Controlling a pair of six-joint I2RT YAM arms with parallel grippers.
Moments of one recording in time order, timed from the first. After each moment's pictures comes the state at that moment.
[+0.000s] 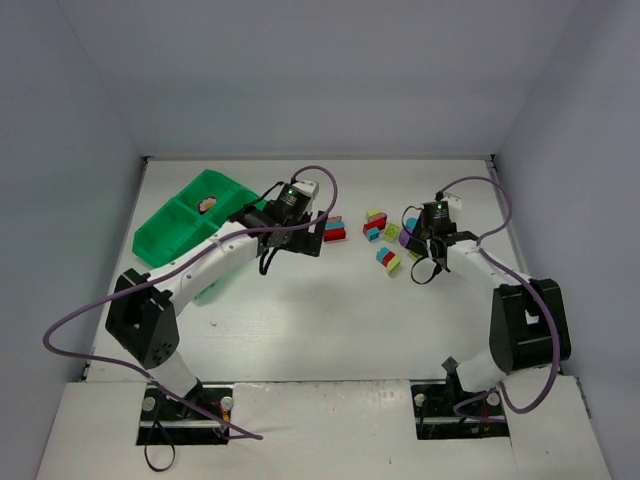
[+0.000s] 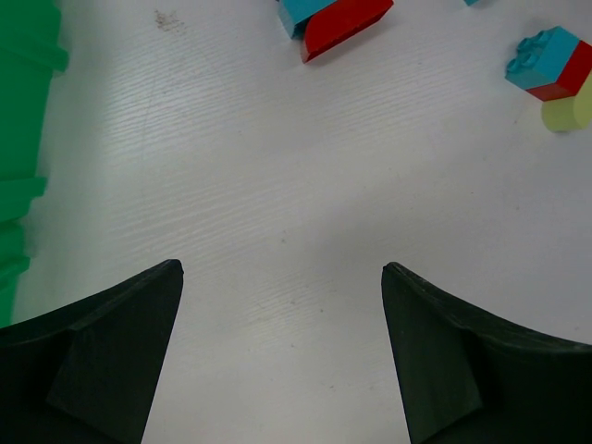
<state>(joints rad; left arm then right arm) -0.67 1.64 1.41 -0.65 -0.14 -0.33 0.18 1.51 0.85 -0.20 0.22 0.50</state>
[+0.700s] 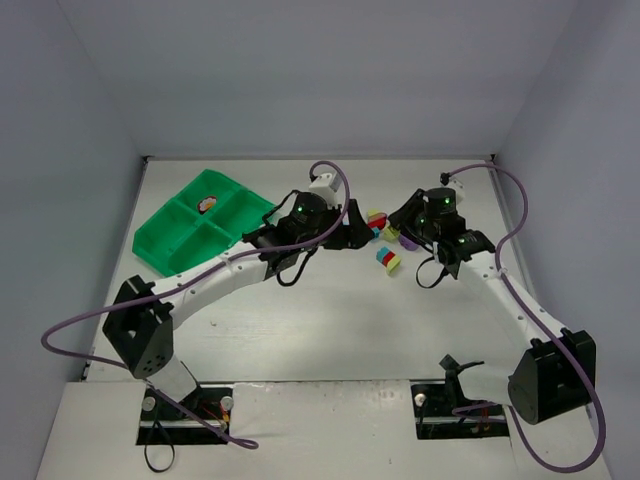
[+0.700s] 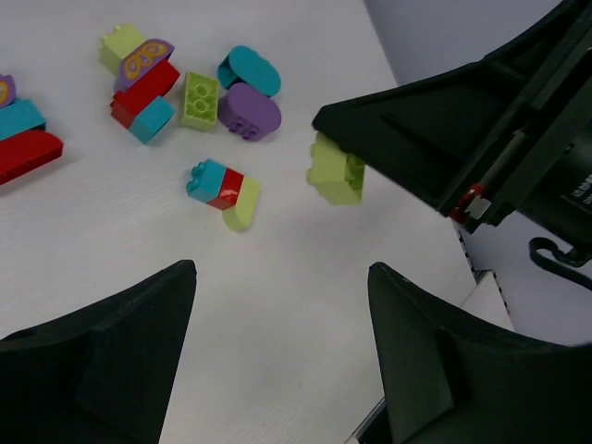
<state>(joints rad) -0.80 1.58 1.28 -0.11 0.05 -0.68 0.30 1.25 0.95 -0.28 0.08 0.79</state>
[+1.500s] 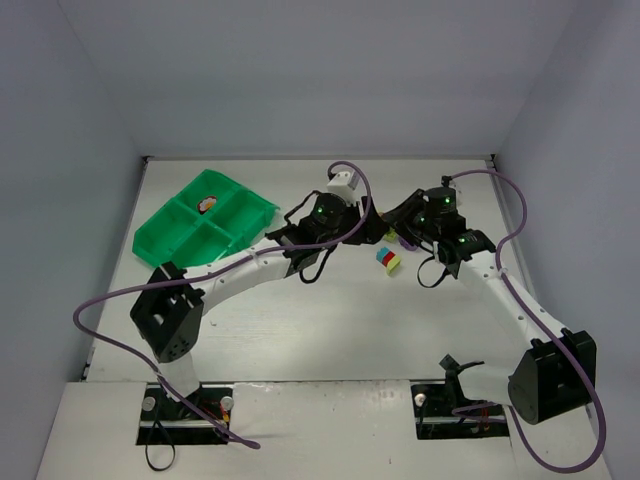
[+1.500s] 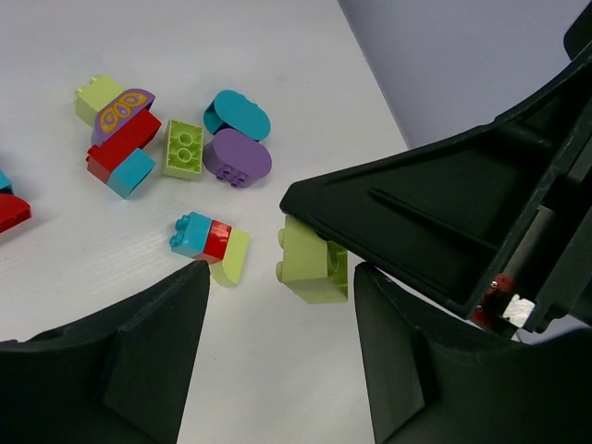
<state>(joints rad) -0.85 1.74 1.37 0.05 -0.02 -0.67 0.30 1.25 0.96 -0.29 -0.02 0.95</state>
